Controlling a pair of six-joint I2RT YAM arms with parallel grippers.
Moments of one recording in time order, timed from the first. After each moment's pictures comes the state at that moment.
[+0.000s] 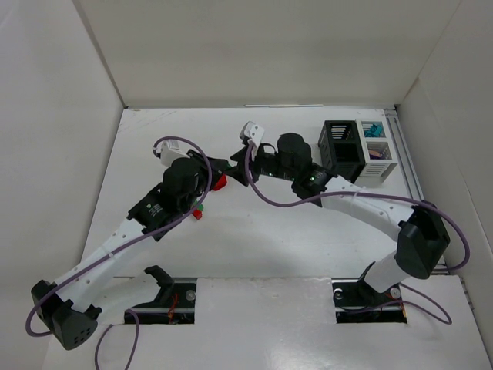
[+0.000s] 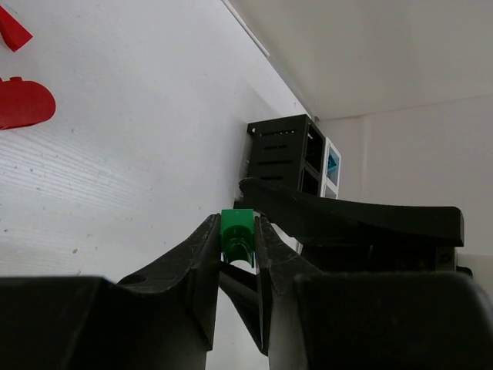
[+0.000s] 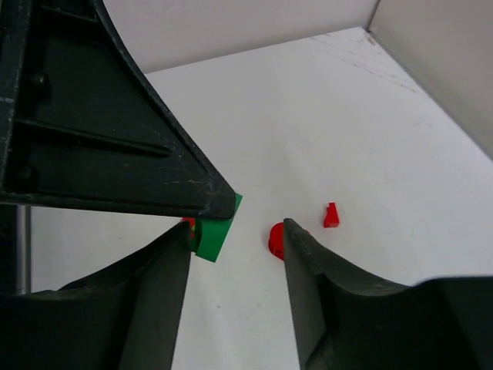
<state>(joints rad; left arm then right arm) -0.70 0.93 0.93 -0.34 -0.38 -1.22 0.81 1.53 1.19 0.22 -0.38 -0.08</state>
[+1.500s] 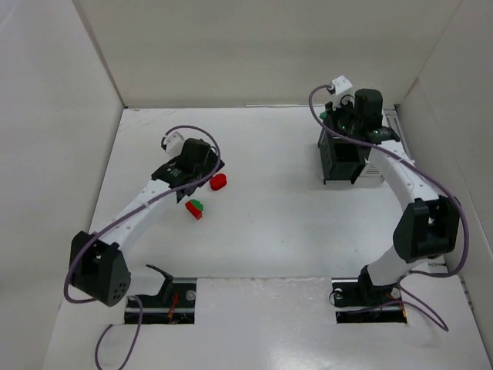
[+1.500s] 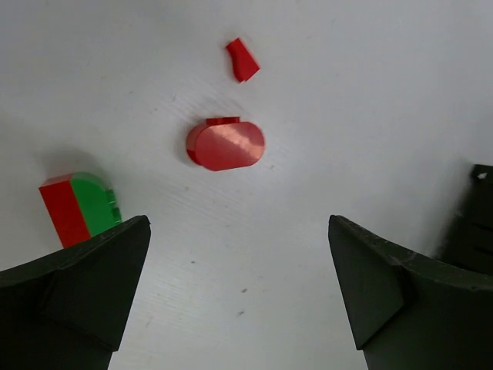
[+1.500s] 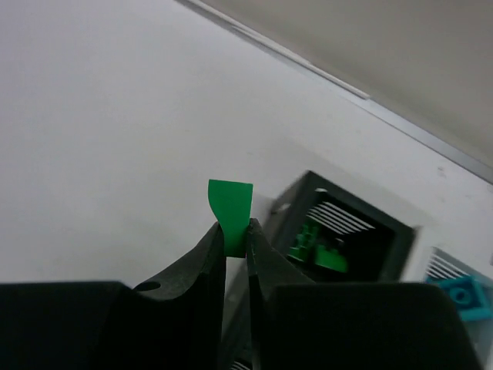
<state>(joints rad) -0.47 1.27 1.03 -0.54 -0.37 -1.06 0.17 1.56 1.33 -0.18 -0.28 -0.26</state>
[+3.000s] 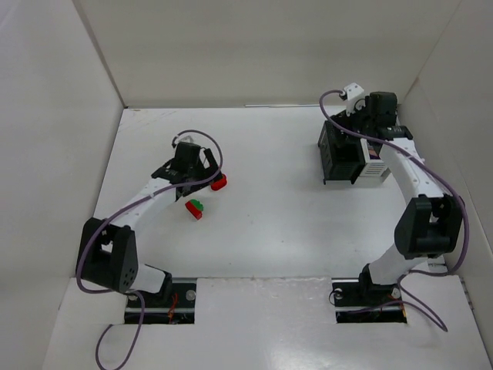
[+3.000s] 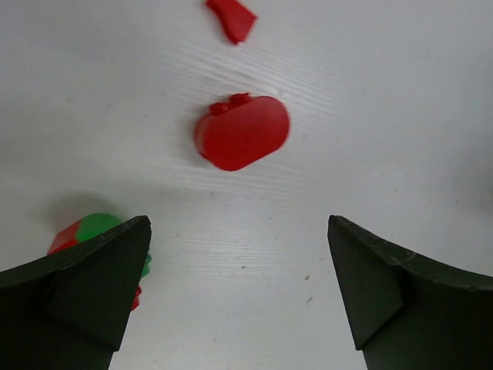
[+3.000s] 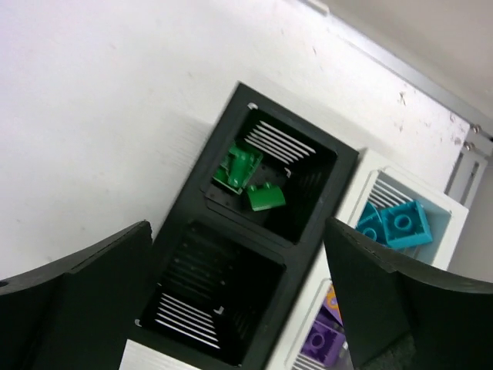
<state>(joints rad) -0.33 1.38 0.92 -0.40 -0.09 -0.73 0.02 1.63 1.43 -0.41 -0.23 -0.42</state>
